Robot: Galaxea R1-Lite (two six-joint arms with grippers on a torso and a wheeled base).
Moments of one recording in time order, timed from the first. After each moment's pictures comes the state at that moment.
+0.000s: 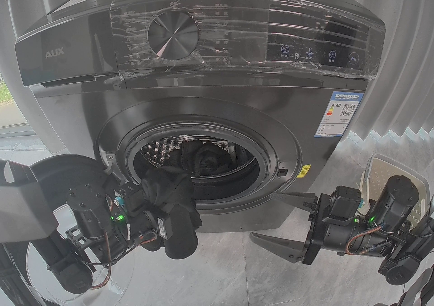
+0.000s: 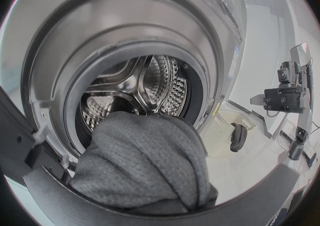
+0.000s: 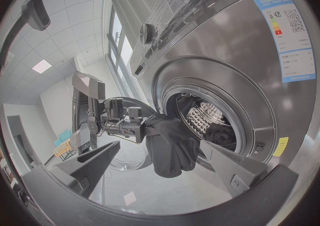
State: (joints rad) left arm -0.56 1.93 -0.26 -1.55 0.01 -0.02; right arm 0.71 1.78 -0.24 -1.55 0.39 0.14
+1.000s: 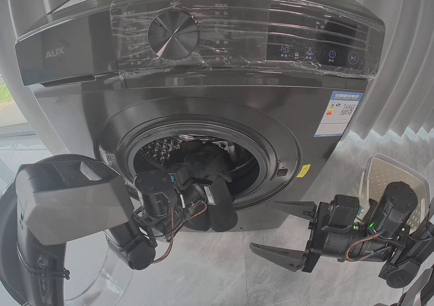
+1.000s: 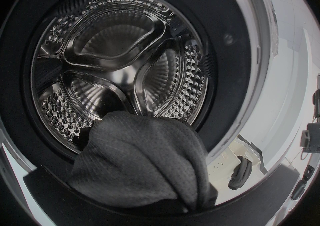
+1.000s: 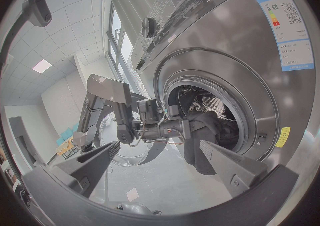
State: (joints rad) left arm -0.61 2.29 -0.75 -1.54 0.10 -0.27; right arm 0.72 1.79 -0.20 -1.55 0.39 0.13
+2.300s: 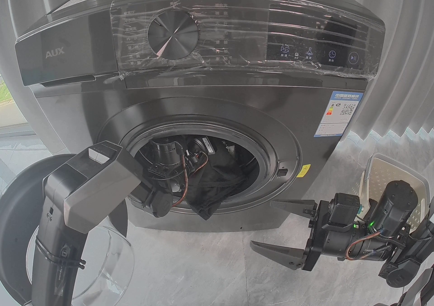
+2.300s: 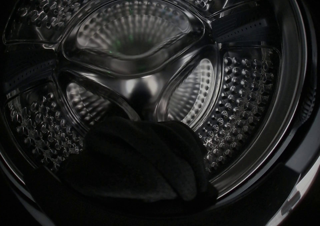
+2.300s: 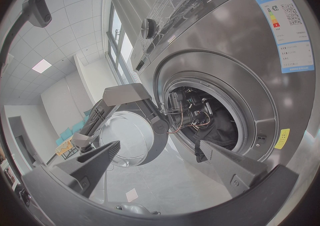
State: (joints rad) left arm -0.48 2.50 -1.40 -1.20 0.09 -0.38; right arm 0.72 1.79 -0.21 -1.55 0.39 0.13
